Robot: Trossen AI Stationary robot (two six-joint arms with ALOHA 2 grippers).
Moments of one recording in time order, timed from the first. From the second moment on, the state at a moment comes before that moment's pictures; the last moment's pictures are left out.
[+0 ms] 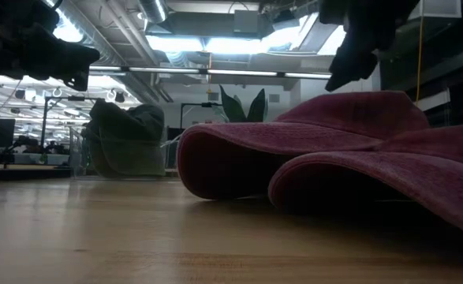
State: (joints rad) left arm -0.02 0.00 0.01 0.03 0.04 -0.02; right arm 0.16 1.22 0.93 -0.58 0.15 0.39
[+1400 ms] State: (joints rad) left arm -0.02 0.00 0.01 0.03 0.04 -0.02; right arm 0.58 1.42 0.93 -0.64 0.03 0.85
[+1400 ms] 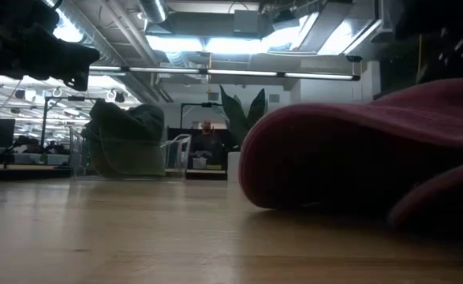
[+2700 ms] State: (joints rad) left arm -0.02 0.00 0.01 0.03 0.04 -0.02; right arm 0.27 1.70 0.93 0.30 0.19 0.09
